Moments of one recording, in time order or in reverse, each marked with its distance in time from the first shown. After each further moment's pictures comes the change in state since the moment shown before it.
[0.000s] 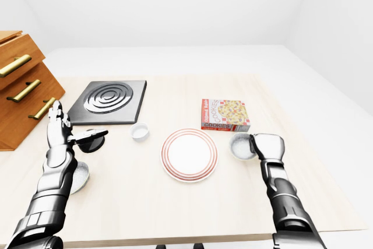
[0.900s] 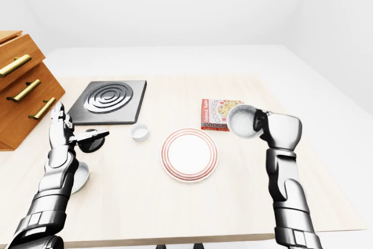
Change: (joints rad) left arm -0.004 -0.003 -0.005 0.023 -0.008 0.000 -0.005; right arm 0.180 0.075 -0.187 -0.687 0.125 0.001 0.080
